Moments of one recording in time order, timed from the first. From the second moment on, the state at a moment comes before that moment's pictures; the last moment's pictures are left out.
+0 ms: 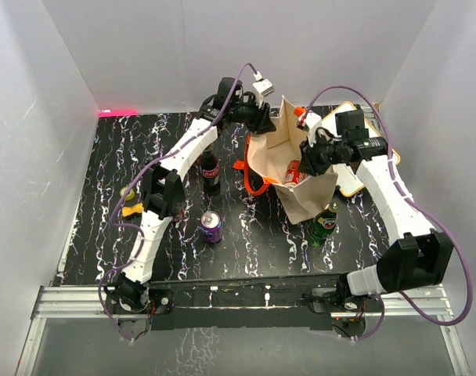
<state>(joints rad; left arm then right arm) -0.52 2.46 2.44 -0.44 0.72 0.11 0.13 1.42 1.37 -0.80 -0.61 -0.47</state>
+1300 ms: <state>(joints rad) -0.54 2.30 2.17 -0.35 0.55 -0.06 0.19 1.61 1.25 -0.53 -0.39 -0.22</state>
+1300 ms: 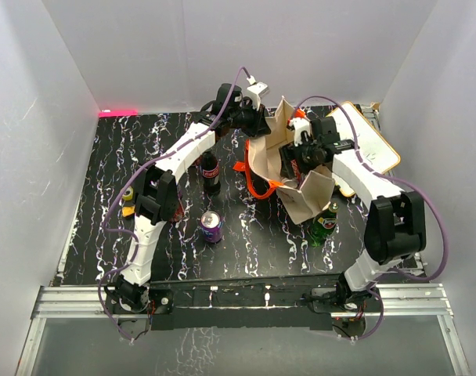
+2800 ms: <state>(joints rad) -0.54 2.30 2.17 -0.34 0.56 -0.08 0.25 2.00 1.42 -0.37 0.05 0.13</state>
